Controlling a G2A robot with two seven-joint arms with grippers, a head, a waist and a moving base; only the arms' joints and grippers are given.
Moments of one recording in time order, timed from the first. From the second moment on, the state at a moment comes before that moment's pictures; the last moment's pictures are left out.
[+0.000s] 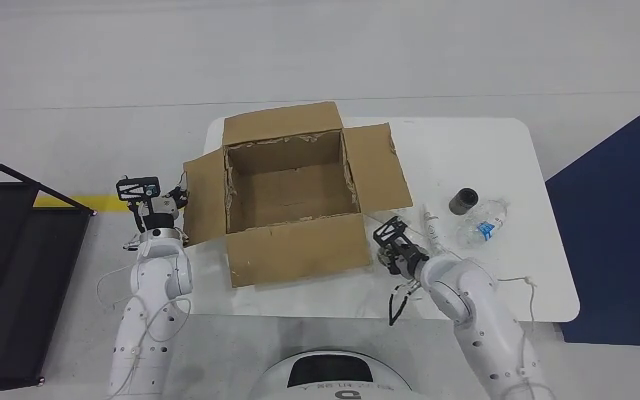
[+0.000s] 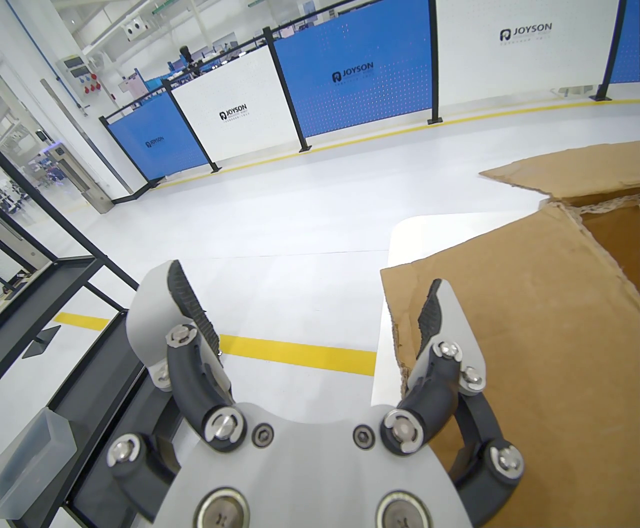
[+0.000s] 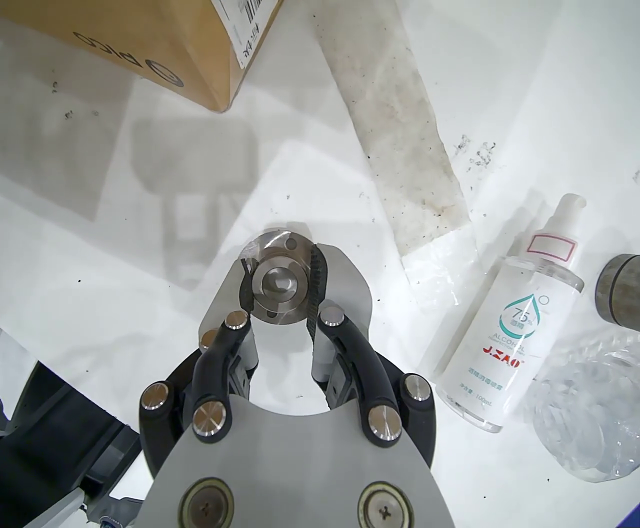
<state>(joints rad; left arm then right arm) 1.58 -1.35 -1.60 -1.58 1.56 0.27 0.07 -1.67 -1.23 1.33 -1.87 -1.39 -0.31 0.90</state>
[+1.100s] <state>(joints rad) 1.58 -1.35 -1.60 -1.58 1.56 0.27 0.07 -2.05 -1.20 1.83 -2.32 -0.63 -0.45 0.53</state>
